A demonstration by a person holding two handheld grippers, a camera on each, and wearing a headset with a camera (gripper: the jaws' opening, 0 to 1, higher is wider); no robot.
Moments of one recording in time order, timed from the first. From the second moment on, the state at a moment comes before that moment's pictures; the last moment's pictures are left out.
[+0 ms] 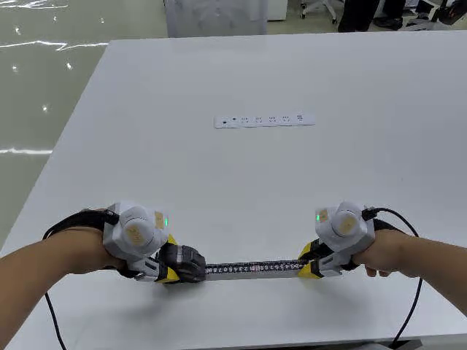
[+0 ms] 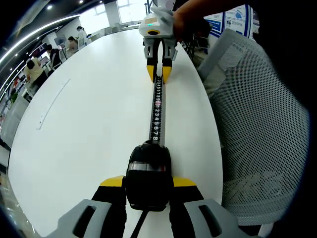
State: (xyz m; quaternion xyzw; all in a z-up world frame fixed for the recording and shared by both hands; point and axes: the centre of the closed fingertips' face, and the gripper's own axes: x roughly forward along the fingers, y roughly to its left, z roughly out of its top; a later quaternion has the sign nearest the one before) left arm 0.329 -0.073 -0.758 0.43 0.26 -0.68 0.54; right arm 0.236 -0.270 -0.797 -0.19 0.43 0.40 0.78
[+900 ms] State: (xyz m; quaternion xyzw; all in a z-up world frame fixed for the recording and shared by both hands) left arm 0.329 -0.074 -0.758 0.42 0.26 -0.68 0.54; right arm 0.229 -0.286 -0.797 -0.18 0.44 0.39 0.78
